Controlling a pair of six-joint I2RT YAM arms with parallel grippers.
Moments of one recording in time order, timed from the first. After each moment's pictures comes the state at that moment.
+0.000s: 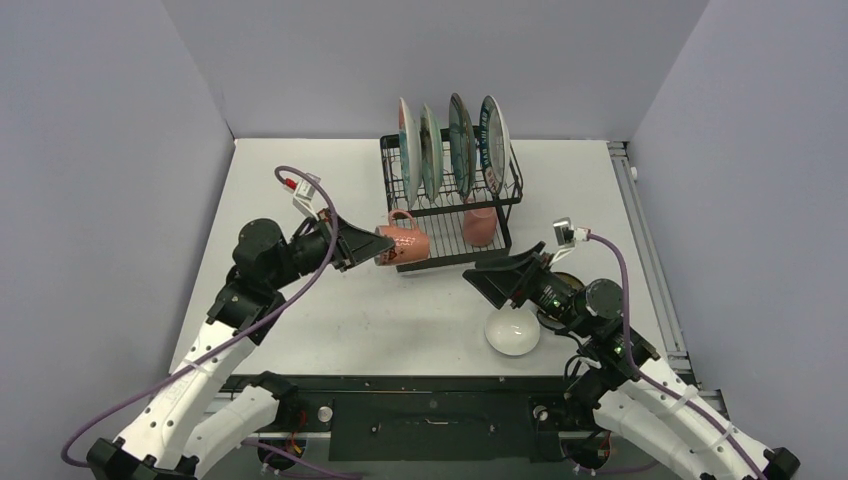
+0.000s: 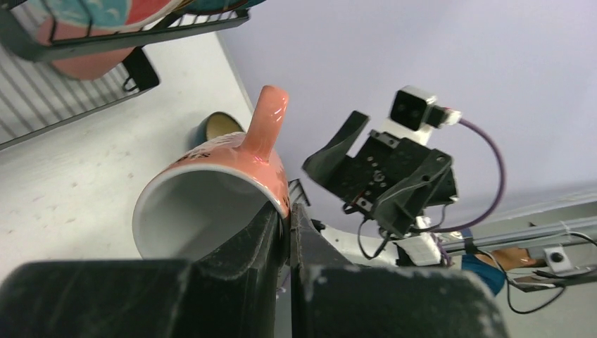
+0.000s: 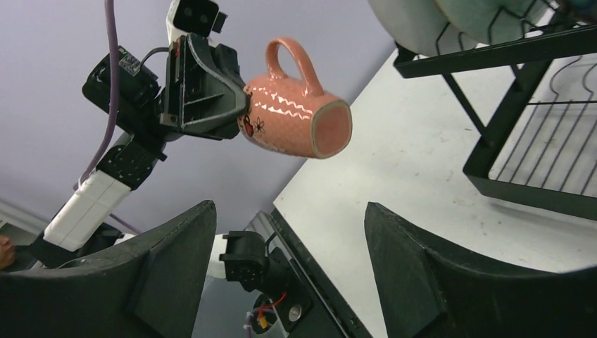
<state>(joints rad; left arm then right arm) -0.46 0.83 0.85 -0.08 0.53 -1.02 0.68 0.56 0.53 0.17 -0.25 0.82</state>
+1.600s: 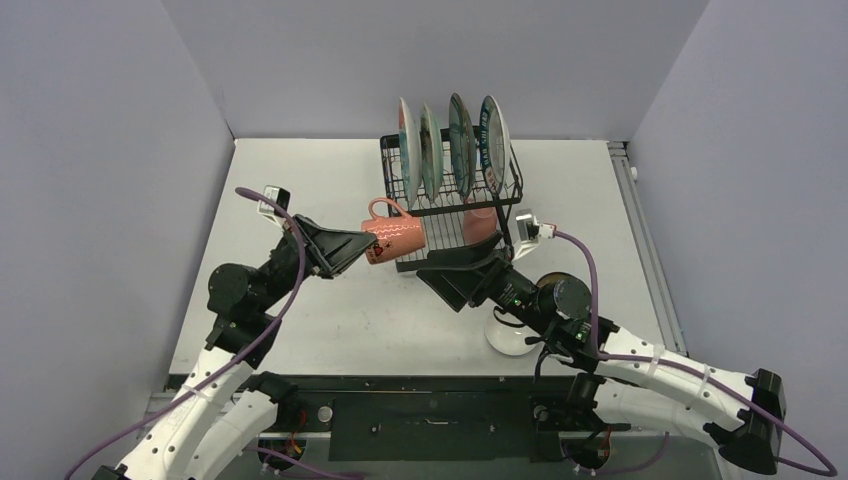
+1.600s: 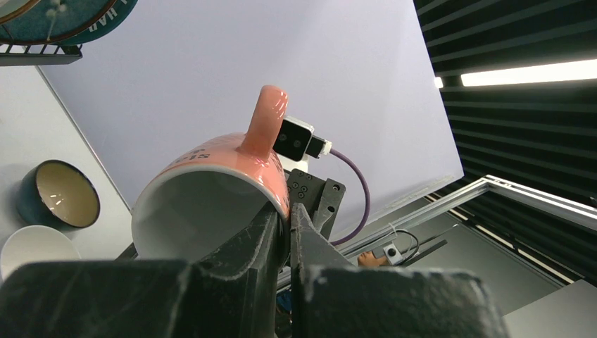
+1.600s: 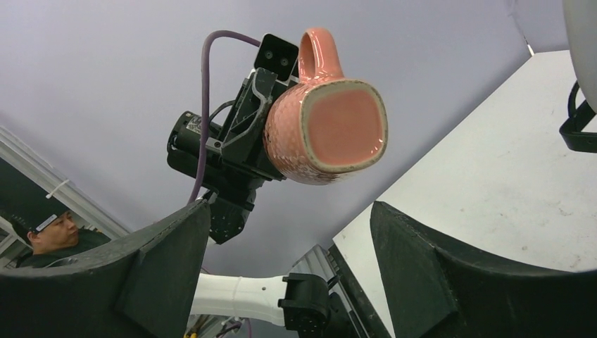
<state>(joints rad) -0.42 0.67 0.65 0.45 0.52 -1.53 1.04 0.84 0.65 0.52 0.00 0.77</state>
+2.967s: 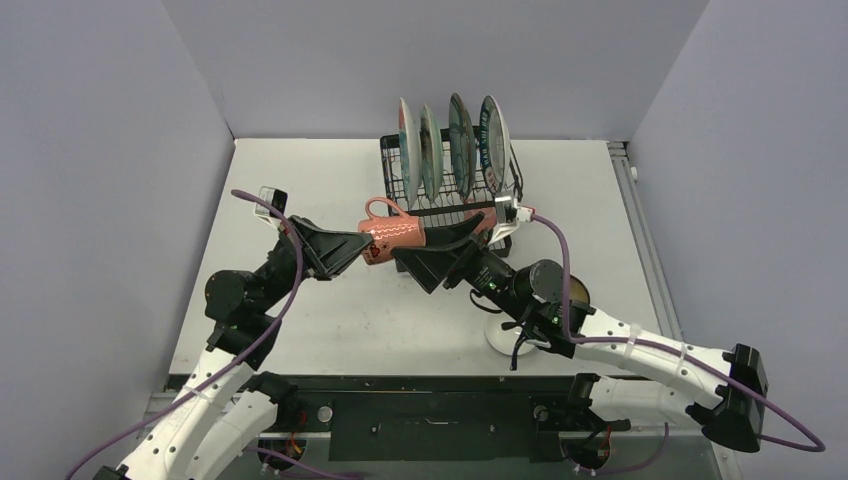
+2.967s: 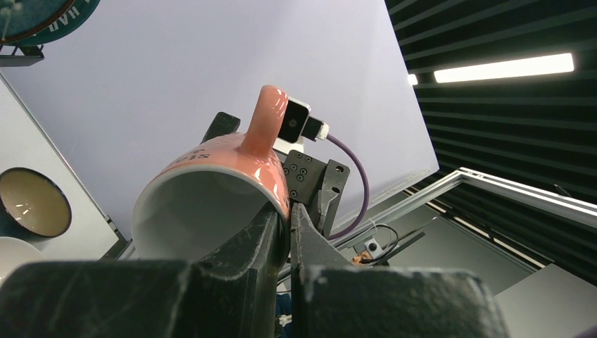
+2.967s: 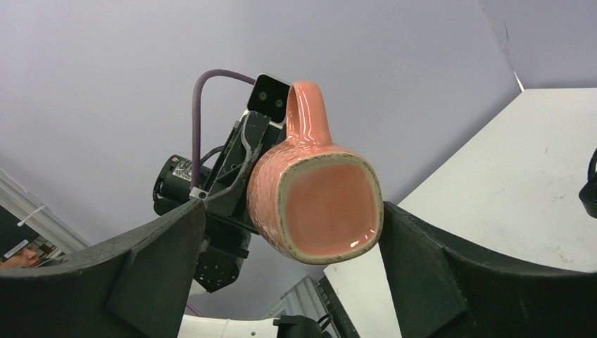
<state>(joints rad) -0.42 0.66 0.63 0.54 0.52 -1.59 1.08 1.03 0.81 0.58 0.07 0.70</state>
